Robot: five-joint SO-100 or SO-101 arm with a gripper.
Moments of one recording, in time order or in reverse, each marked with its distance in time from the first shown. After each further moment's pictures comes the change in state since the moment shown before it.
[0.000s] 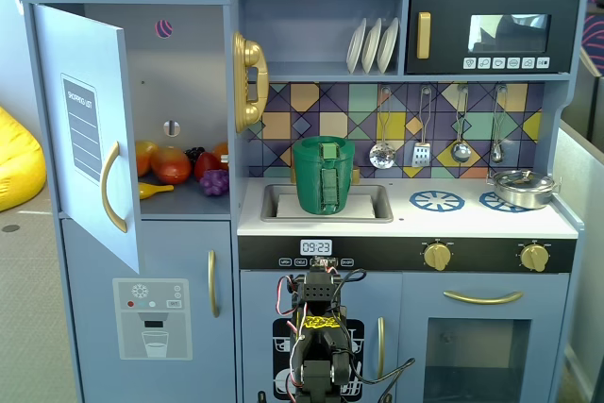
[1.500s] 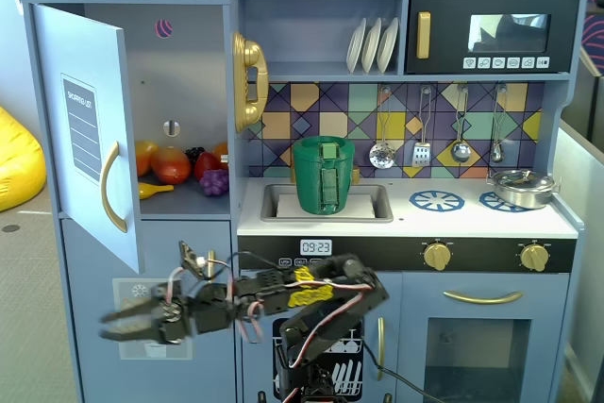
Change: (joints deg) arm -107.2 -40.6 -22.1 -88.7 -19.2
